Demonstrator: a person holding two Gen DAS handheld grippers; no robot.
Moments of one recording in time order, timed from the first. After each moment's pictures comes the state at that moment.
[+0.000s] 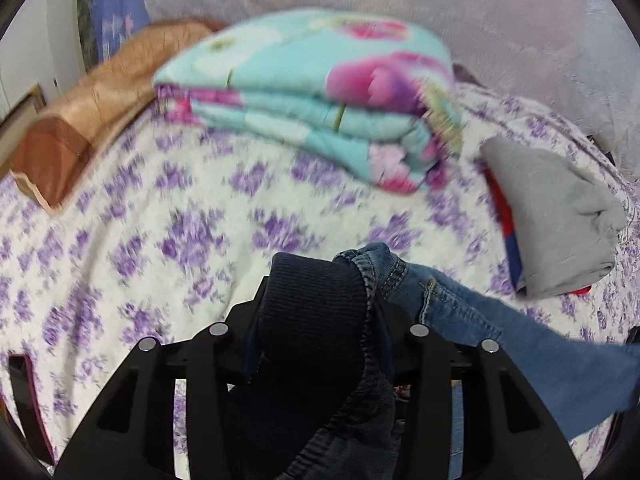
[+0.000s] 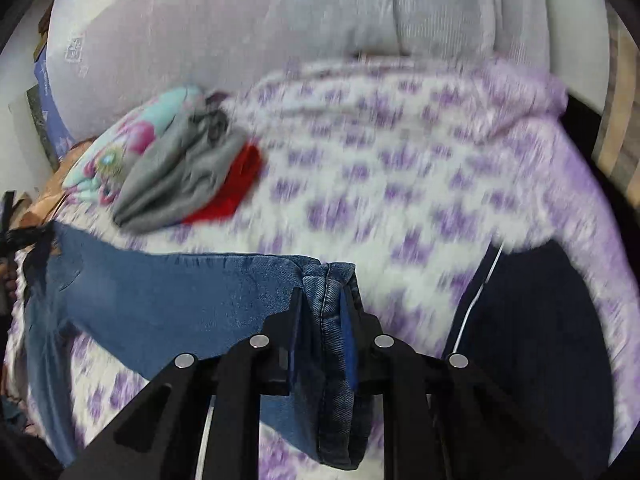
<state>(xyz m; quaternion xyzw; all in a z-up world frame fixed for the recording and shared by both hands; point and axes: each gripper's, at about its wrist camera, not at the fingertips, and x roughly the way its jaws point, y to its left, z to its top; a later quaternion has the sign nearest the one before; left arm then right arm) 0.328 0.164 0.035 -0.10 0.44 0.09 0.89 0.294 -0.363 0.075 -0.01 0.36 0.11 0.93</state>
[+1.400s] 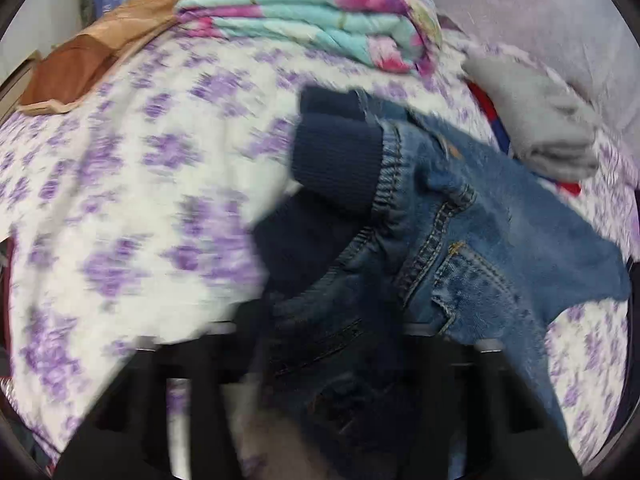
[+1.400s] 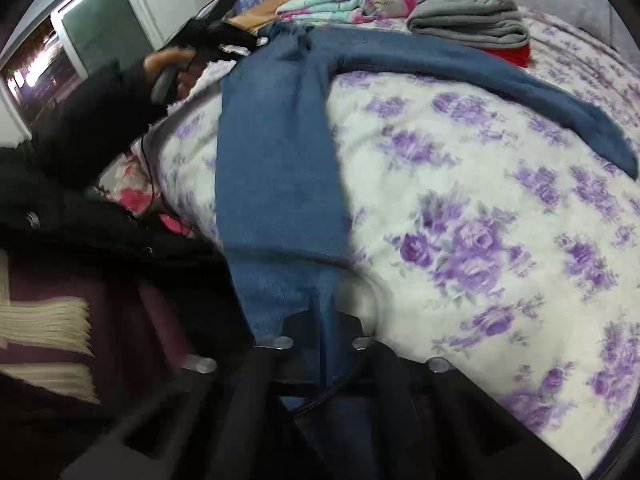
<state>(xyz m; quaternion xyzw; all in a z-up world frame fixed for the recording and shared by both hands) 0.203 0.167 -0.019 -0.12 0.48 0.06 0.87 0.010 -0.208 -0.042 -0.14 0.44 0.38 0.80</state>
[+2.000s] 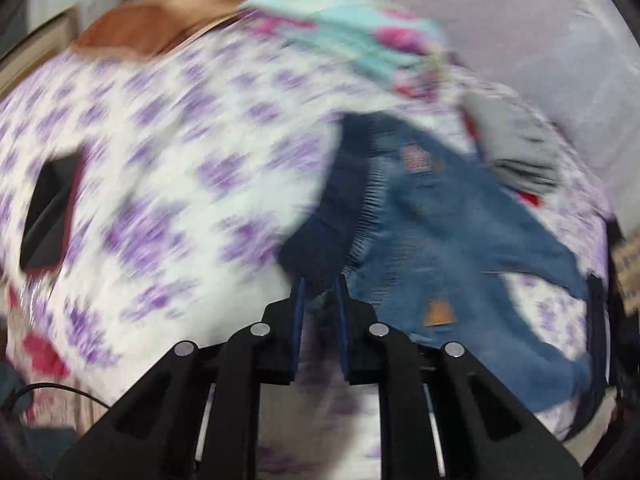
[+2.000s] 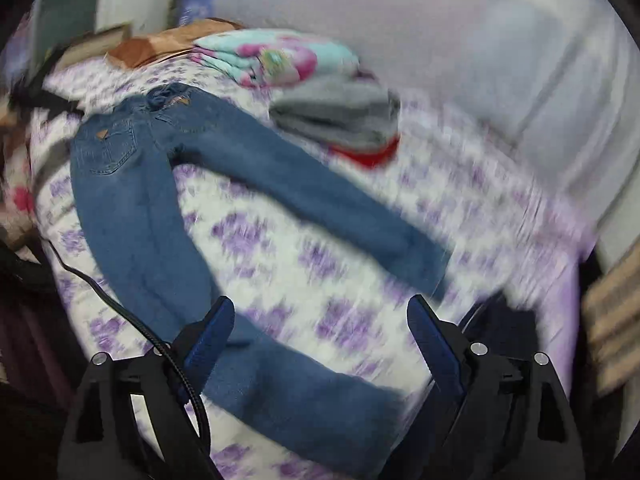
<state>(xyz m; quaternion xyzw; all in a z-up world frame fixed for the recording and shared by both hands) 0.086 0.216 0.004 -0.20 0.47 0.07 0.86 0.116 -0.278 0.059 -0.26 0.34 0.23 0.87</state>
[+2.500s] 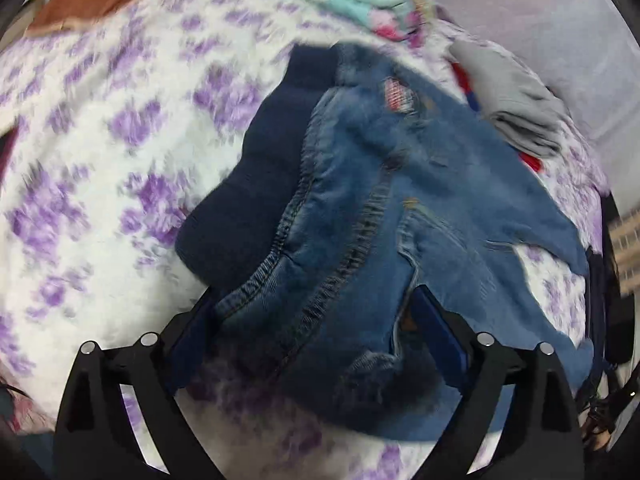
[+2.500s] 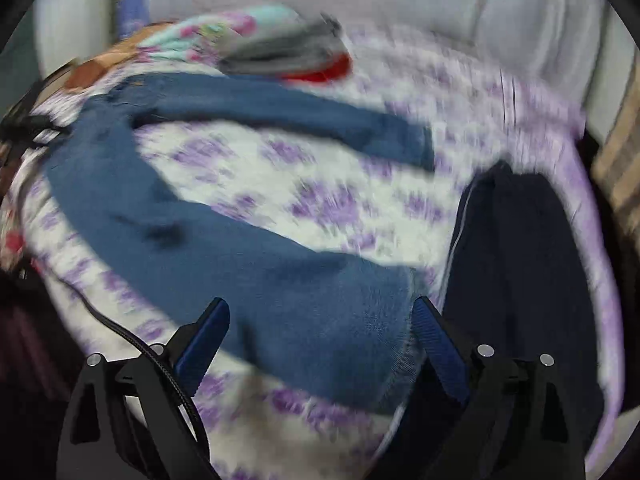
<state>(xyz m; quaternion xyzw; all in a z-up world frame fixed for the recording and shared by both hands) 0.133 0.175 -0.045 -0.21 0.52 0.01 0.83 0.114 -0.351 -0.028 -0.14 0.42 0.16 0.88</state>
